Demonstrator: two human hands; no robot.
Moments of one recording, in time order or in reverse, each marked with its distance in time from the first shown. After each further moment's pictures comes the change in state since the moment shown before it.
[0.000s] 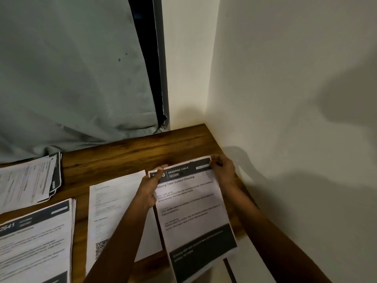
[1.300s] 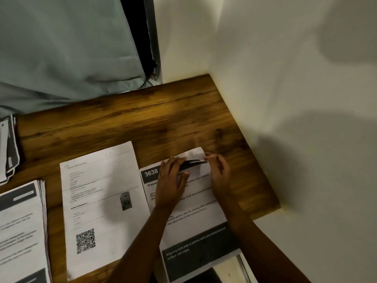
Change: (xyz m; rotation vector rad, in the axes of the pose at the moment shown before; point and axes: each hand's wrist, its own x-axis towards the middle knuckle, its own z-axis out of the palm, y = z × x) left_hand 0.096 -0.150 0.003 1.056 0.021 0.671; right_hand -0.019 0.122 0.046 0.129 0.048 0.111
